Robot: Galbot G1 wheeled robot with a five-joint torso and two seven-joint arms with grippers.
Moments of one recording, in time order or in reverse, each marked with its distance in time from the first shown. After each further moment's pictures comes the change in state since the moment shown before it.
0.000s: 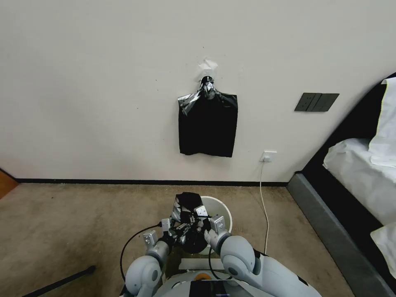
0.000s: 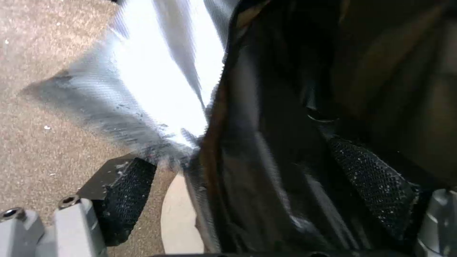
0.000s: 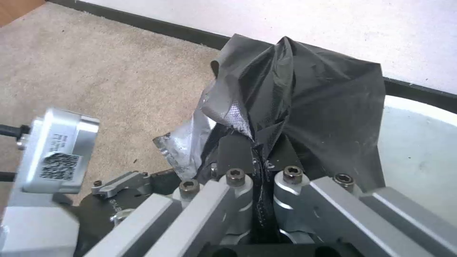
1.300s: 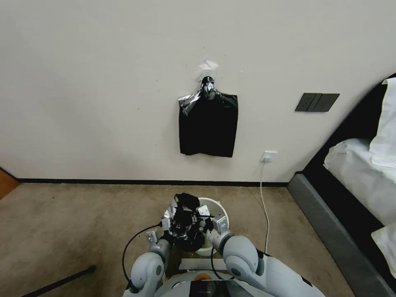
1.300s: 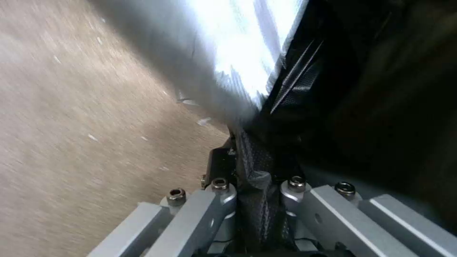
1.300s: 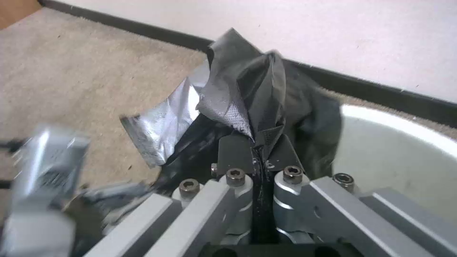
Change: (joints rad) left arm 0.022 0.014 -0.007 0.027 0.138 -0.115 0.001; right arm 0.023 -0.001 0.017 -0.010 0.013 0.020 0.004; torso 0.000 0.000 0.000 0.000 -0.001
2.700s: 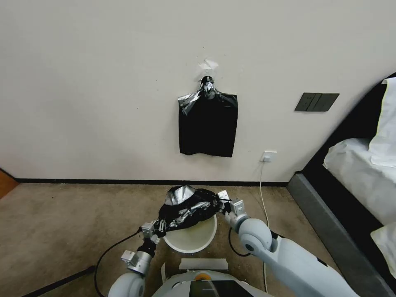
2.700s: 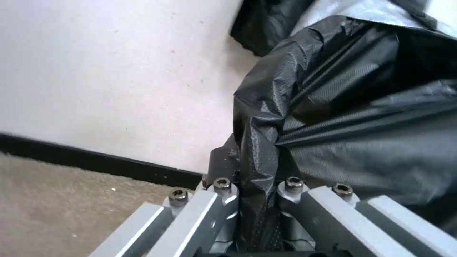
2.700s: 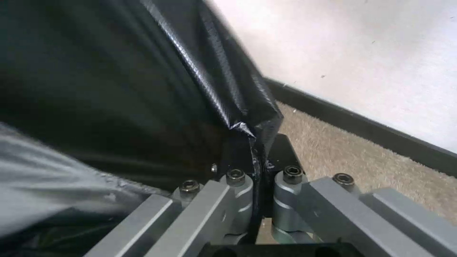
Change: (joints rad) left arm 0.082 0.043 -0.142 0.026 -0.197 -0.558 0.292; right arm 0.026 -0.282 0.094 0.007 0.073 0.020 0.018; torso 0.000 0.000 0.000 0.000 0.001
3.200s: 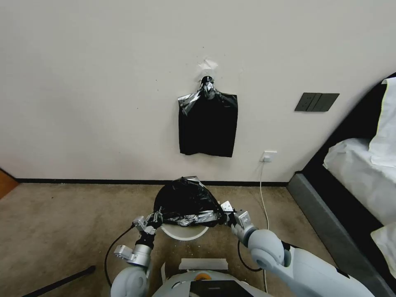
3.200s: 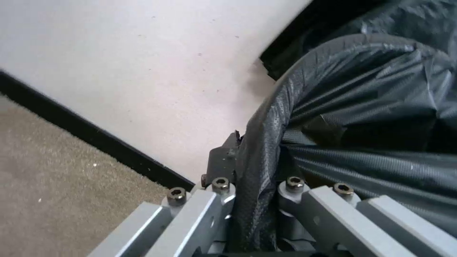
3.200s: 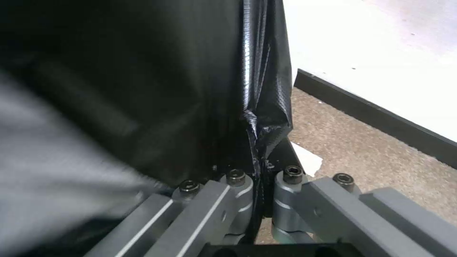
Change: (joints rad) left arm -0.027 -0.050 0.011 -0.055 -0.221 0.082 -0.124; right arm -0.095 -0.028 -0.026 0.048 -0.117 0.022 -0.058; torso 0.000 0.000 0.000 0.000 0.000
